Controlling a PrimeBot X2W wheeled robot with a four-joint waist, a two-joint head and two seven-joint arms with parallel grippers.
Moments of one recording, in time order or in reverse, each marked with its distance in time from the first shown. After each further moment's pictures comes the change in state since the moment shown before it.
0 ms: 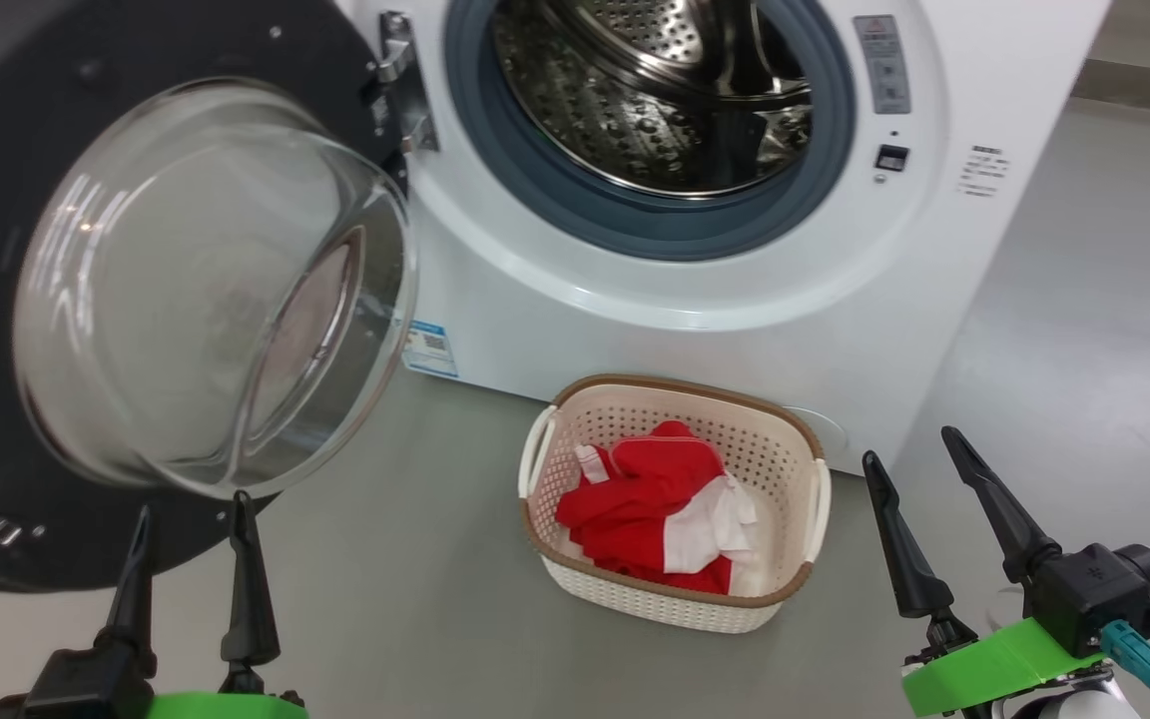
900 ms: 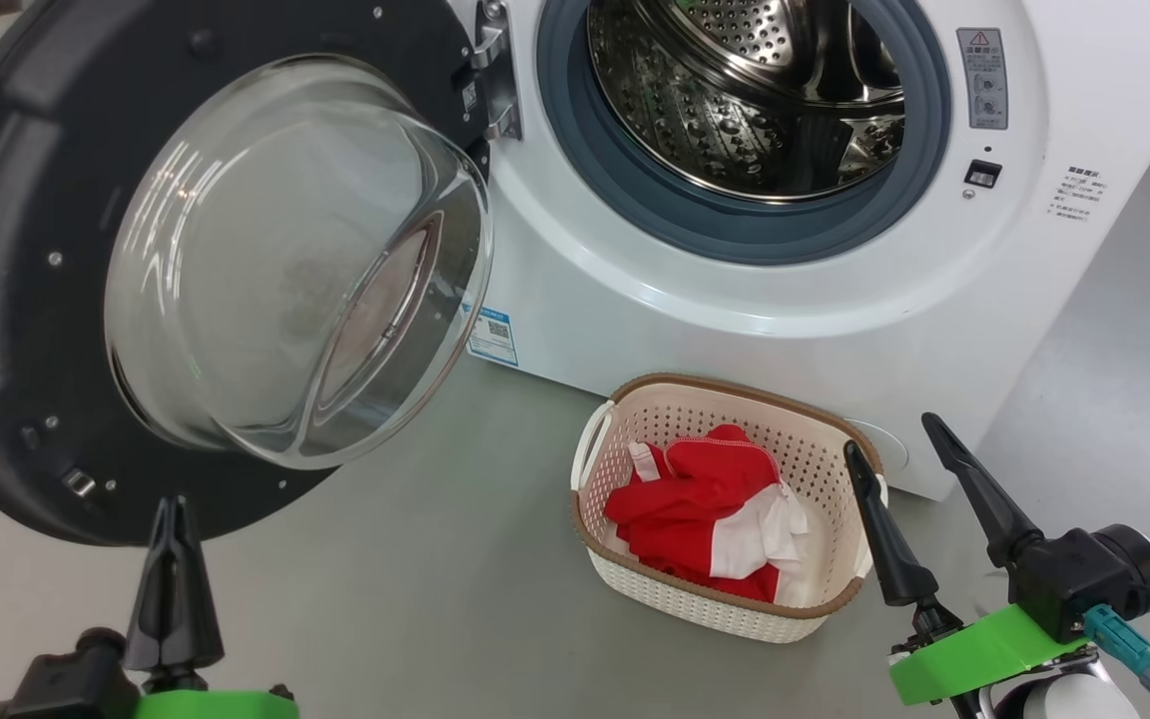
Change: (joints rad) left arm 0.007 0.000 0.004 -0.030 0.000 0.053 0.000; right arm -0.036 -0.016 0.039 0.015 0.003 0.000 0.000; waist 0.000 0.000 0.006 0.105
